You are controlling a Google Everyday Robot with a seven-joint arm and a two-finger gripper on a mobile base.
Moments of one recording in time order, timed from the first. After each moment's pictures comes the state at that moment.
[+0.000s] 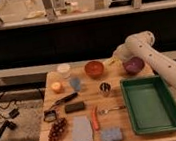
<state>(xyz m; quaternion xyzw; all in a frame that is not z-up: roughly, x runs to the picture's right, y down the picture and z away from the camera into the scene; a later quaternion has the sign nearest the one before) 0.198 -0.068 0.861 -0.05 -0.14 -0.10 0.98</state>
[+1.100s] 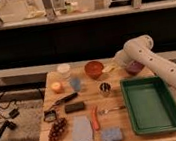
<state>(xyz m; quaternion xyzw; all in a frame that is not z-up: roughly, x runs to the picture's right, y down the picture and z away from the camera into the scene) 0.184 -0.024 0.853 -0.09 -0.15 -0.13 0.98</state>
